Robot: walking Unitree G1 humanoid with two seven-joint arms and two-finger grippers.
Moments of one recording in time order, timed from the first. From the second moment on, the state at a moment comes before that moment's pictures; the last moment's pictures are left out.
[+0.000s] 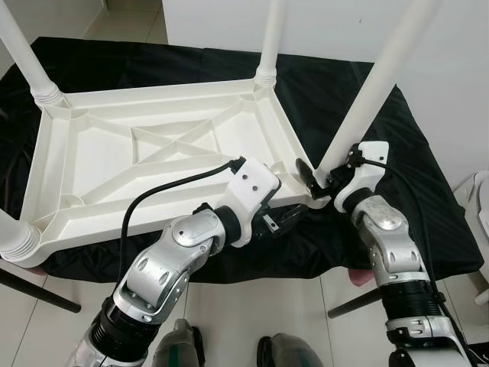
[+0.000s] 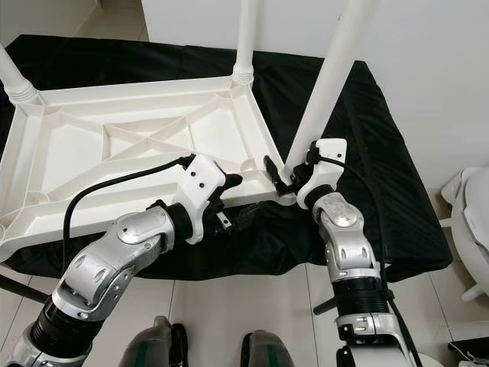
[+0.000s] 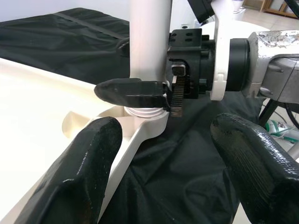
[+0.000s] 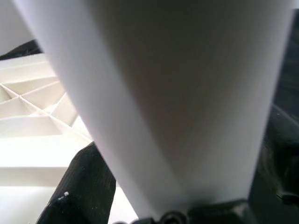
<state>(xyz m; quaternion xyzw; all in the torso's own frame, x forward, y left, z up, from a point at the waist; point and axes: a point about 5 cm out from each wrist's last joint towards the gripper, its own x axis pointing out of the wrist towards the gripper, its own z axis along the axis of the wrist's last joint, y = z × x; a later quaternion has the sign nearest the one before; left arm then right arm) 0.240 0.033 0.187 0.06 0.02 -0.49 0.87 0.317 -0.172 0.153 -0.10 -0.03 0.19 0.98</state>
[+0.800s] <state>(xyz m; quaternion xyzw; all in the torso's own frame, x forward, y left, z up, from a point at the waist) 0.239 0.035 0.186 0.06 0.02 -0.49 0.87 0.324 -0.184 0.146 -0.08 -0.03 0.25 0.96</state>
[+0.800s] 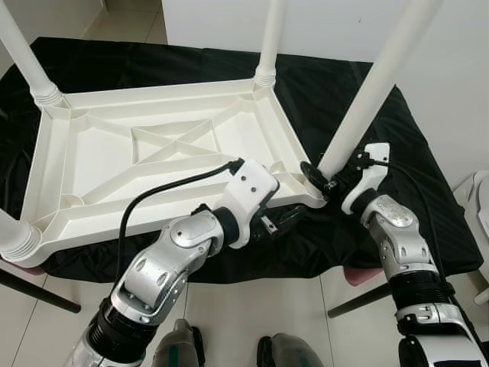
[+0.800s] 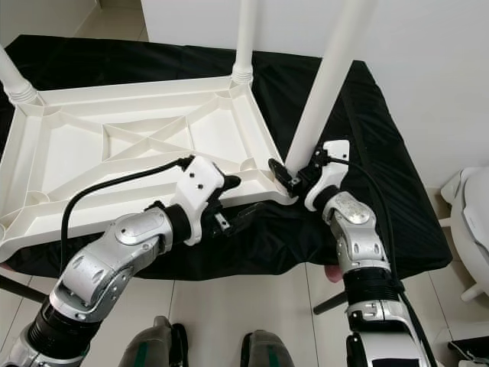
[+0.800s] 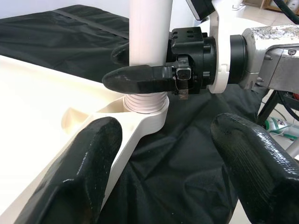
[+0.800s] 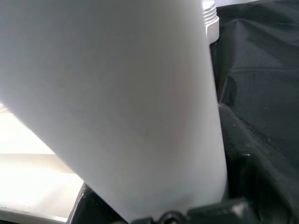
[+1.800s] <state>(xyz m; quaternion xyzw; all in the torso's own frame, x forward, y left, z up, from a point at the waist) 0.236 0.029 0.186 0.05 0.02 -0.50 0.87 0.301 -0.155 0.152 0.01 -0.02 -0.14 0.99</state>
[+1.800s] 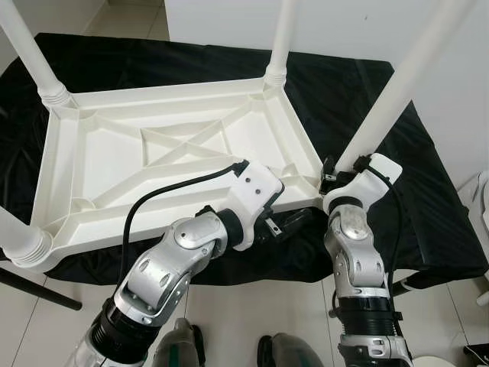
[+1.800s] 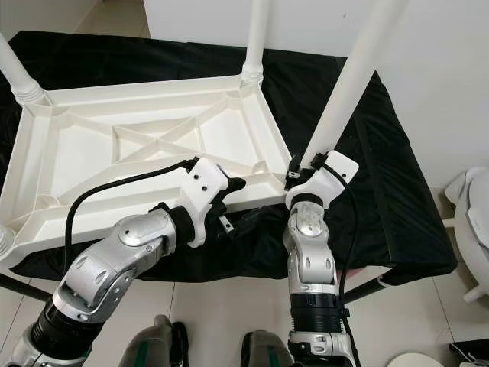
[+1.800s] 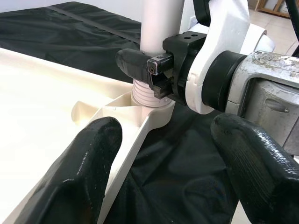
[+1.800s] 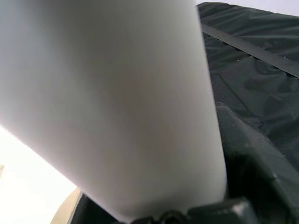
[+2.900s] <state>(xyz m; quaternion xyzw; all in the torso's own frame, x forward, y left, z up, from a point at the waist) 0.239 0.030 0.183 0.06 0.03 -0.50 0.87 0.313 -0.171 0.149 -0.06 -0.01 0.16 0.99</state>
